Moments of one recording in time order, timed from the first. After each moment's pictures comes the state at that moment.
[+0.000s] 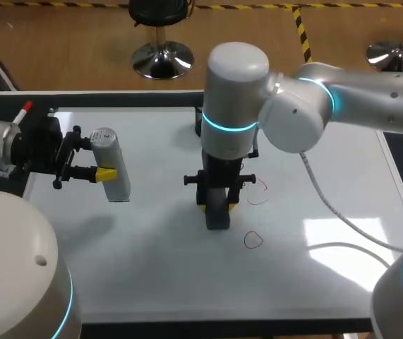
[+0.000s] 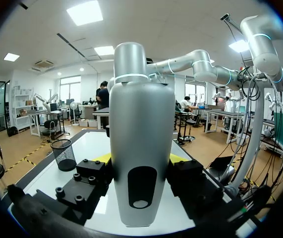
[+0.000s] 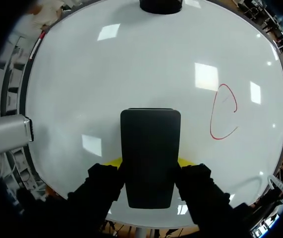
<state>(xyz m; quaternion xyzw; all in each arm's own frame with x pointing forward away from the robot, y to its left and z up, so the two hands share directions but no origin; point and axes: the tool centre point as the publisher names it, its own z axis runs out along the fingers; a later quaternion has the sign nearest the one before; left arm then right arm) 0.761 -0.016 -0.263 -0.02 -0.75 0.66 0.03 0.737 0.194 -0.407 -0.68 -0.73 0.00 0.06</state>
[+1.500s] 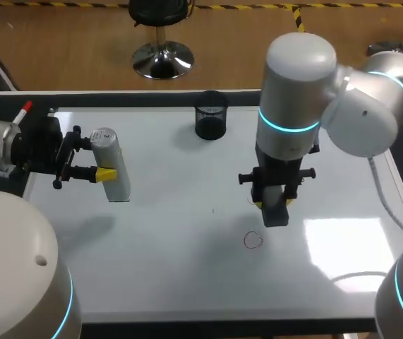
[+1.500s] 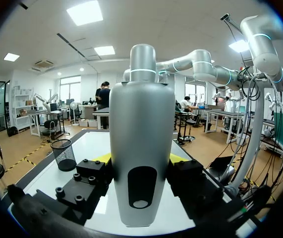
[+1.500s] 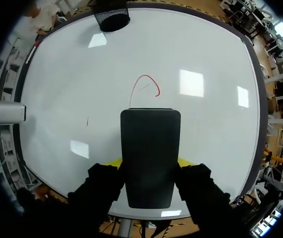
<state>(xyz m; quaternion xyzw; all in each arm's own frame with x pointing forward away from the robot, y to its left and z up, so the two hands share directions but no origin) 0.761 -0.016 -0.263 -0.02 -0.75 0.66 0.03 0.719 0.075 -0.366 -0.69 -0.73 0.00 -0.01</state>
